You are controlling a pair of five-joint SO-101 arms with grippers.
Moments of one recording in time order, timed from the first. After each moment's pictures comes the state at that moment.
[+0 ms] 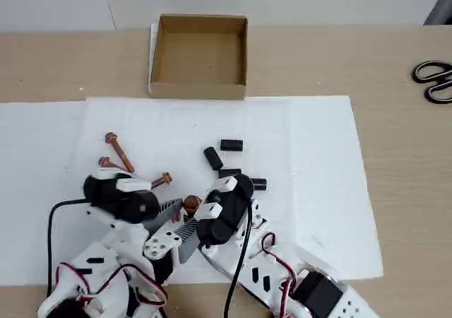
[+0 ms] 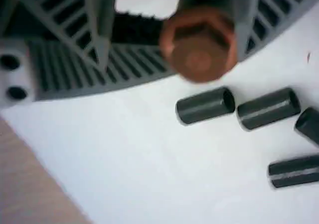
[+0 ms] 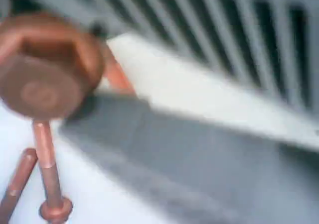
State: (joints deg) left arm 31.3 -103.2 61.8 79.5 22.3; right arm -54.3 -93.3 77.9 47.0 -4.1
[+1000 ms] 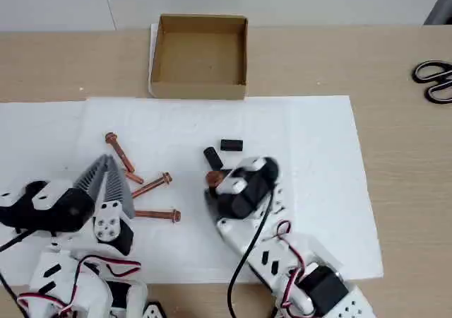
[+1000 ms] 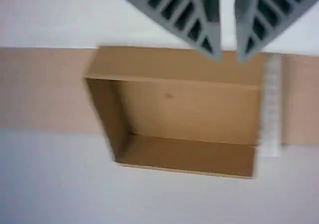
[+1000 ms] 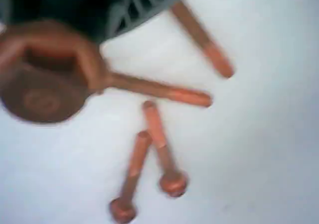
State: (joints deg) left arm -0.3 -103.3 57.5 65.8 12.4; right arm -41.2 -92.7 76.9 44.9 -4.1
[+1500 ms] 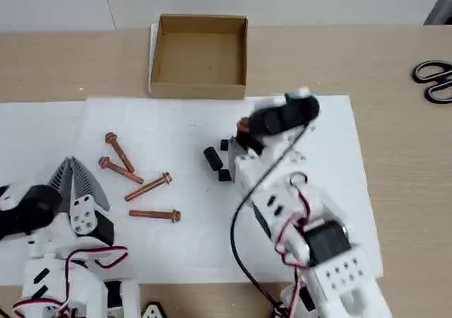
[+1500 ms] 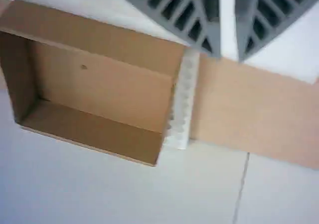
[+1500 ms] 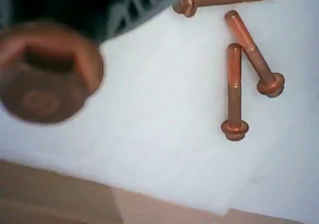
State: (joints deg) left arm -13.2 -103.3 58.5 65.8 16.9; right arm -28.6 -56.9 48.4 44.8 -15.7
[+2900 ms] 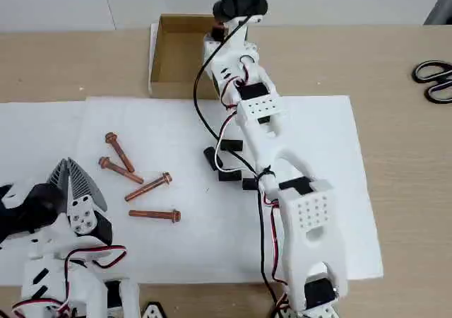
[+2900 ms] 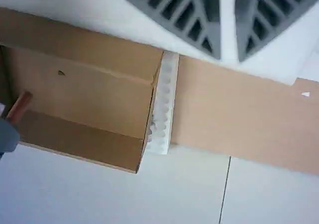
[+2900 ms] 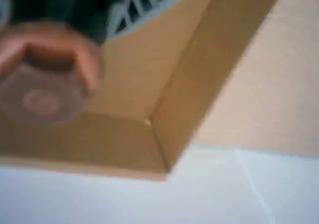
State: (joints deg) left arm -14.0 -103.3 58.7 66.2 14.0; right arm -20.7 43.4 -29.8 12.9 -15.7
